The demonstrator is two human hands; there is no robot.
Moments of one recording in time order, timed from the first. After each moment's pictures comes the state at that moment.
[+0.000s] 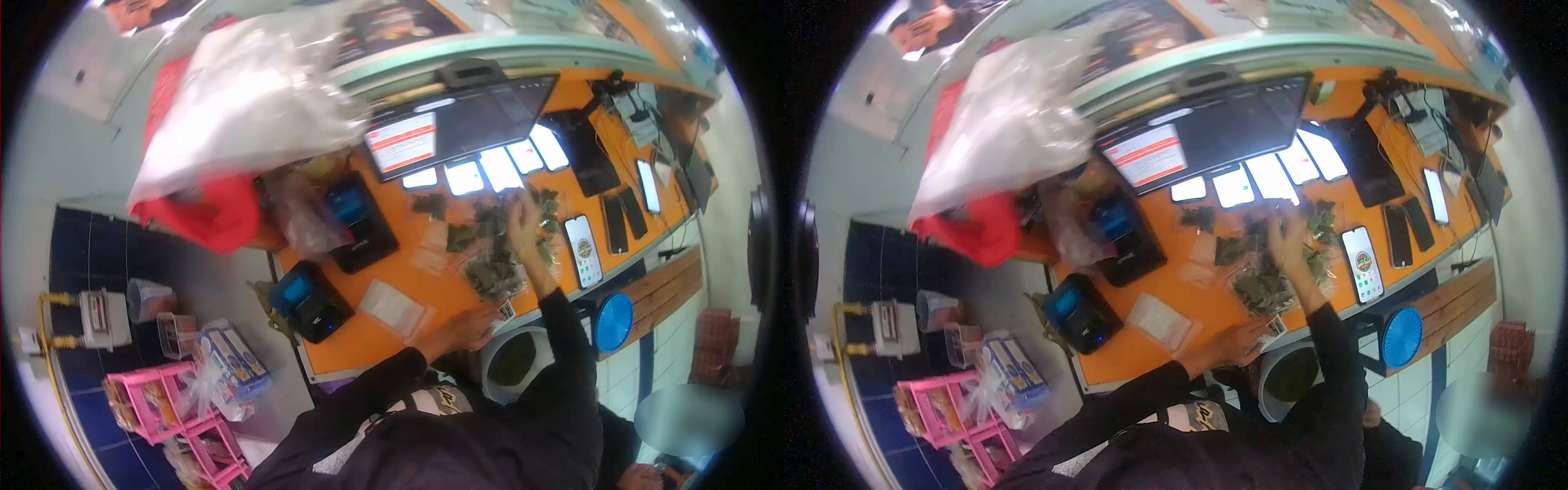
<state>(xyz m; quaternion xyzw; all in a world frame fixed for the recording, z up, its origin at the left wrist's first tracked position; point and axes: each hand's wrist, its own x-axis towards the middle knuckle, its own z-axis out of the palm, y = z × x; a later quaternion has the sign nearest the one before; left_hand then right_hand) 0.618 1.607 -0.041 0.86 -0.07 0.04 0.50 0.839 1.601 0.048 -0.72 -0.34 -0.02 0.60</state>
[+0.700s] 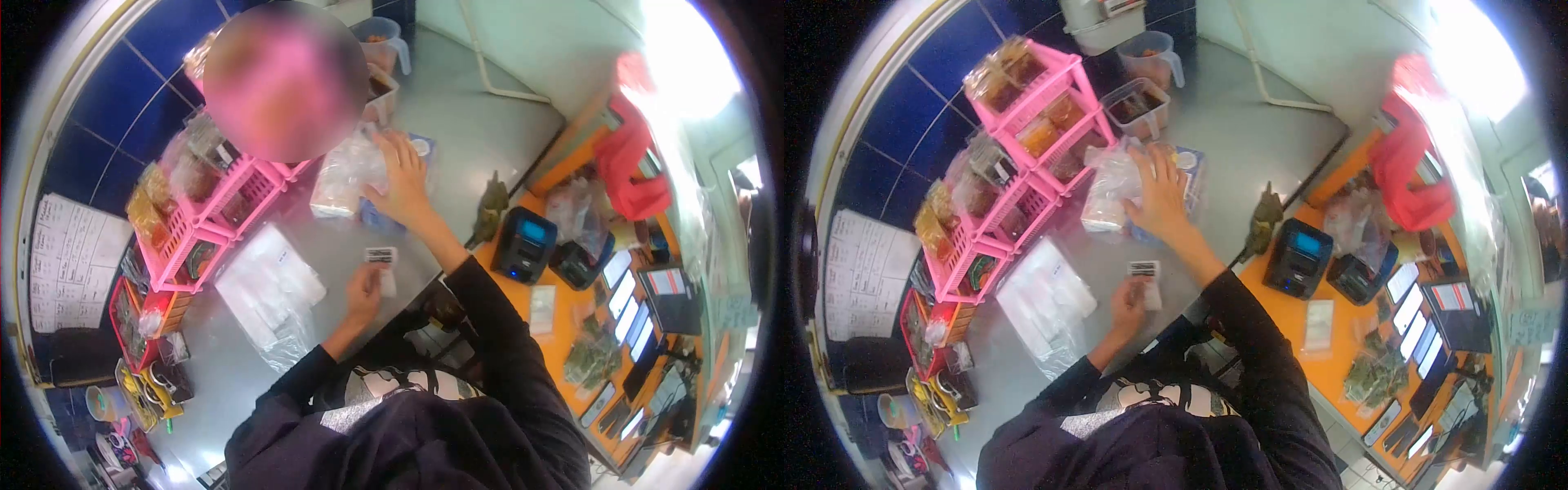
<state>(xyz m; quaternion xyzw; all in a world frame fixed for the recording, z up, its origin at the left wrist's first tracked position) 0.154 1.634 0.054 0.50 0.61 0.54 0.30 0.228 1.818 0.161 -0.37 -0.81 0.12 0.44</state>
